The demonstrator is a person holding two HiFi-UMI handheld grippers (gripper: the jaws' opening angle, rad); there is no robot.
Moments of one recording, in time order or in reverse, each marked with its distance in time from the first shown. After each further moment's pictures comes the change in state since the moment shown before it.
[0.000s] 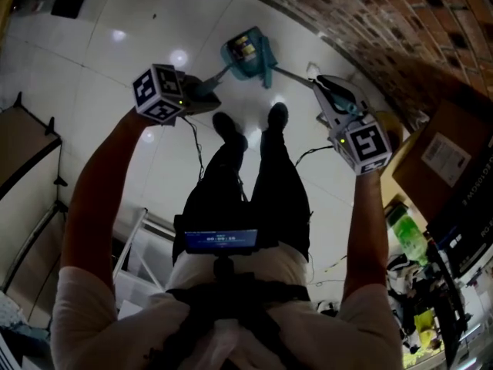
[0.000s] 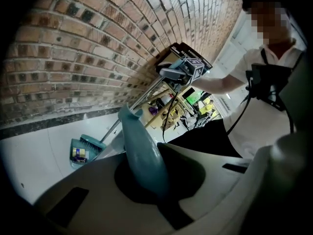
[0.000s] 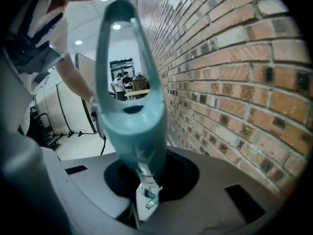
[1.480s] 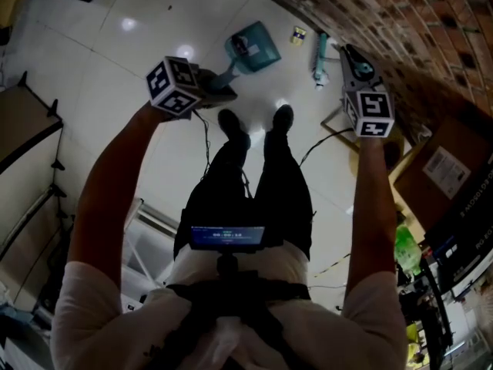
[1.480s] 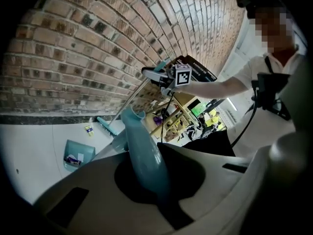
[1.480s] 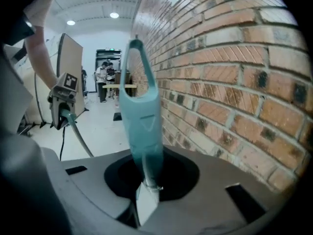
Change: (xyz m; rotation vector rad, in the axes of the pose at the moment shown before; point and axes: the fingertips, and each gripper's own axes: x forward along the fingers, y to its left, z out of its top) left arm -0.001 0.001 0.012 -0.077 -0.133 0.068; right arm 0.041 -0.094 -0.008 -0.045 0.056 -0.302
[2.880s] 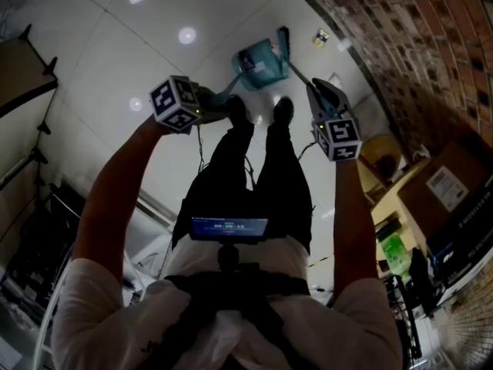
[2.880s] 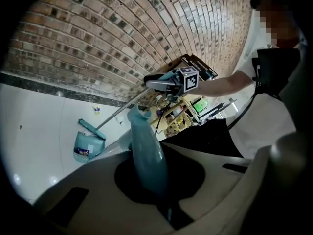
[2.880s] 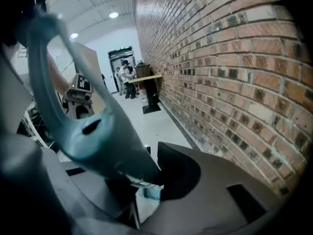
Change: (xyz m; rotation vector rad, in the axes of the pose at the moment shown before) left arm -0.015 -0.054 -0.140 -0.157 -0.055 0.055; right arm -0.001 0.207 -0.046 0.041 0.093 0.342
